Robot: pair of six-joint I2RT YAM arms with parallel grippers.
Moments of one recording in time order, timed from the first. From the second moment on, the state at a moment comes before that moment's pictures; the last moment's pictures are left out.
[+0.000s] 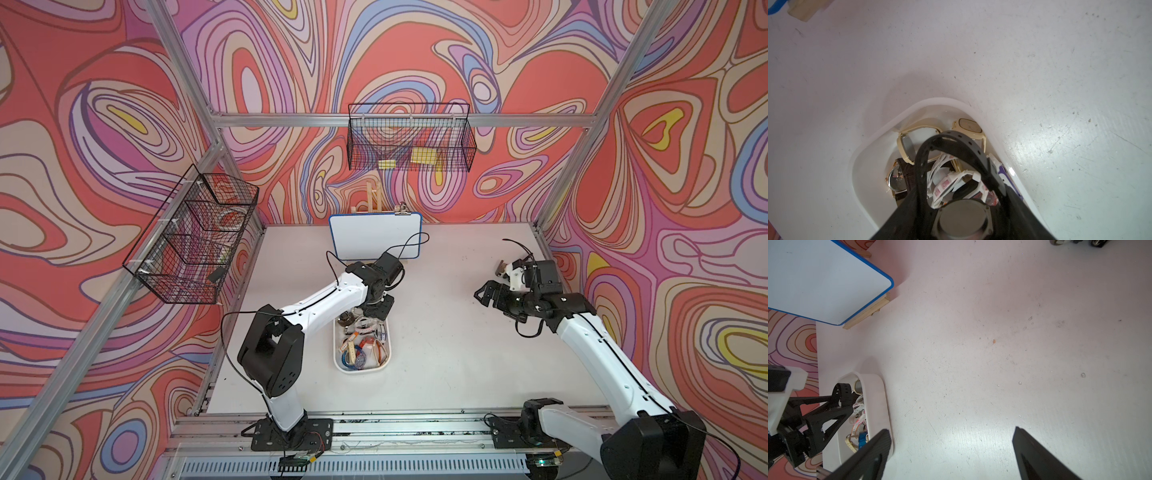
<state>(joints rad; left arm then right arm) -0.65 1.74 1.38 -0.96 -0.18 -0.12 0.08 1.13 0.94 -0.74 -0.29 0.46</state>
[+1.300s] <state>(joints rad) -0.59 1.96 1.50 -0.95 -0.24 0.24 0.08 1.14 0.93 -0.74 -0.30 0.46</state>
